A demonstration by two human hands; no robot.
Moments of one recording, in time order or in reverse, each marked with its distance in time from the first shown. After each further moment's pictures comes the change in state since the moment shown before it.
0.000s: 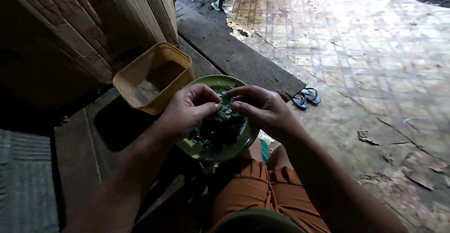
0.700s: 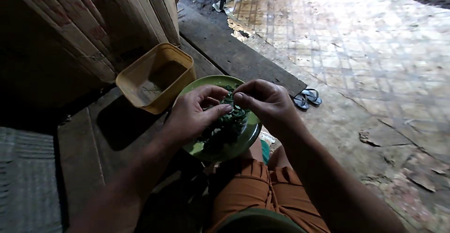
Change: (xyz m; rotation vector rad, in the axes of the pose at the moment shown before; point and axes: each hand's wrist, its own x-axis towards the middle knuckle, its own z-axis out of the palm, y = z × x) left_hand -0.004 -0.002 0.005 0.329 0.018 0.158; right_hand 0.006 -0.004 0.004 0.037 0.120 -0.073
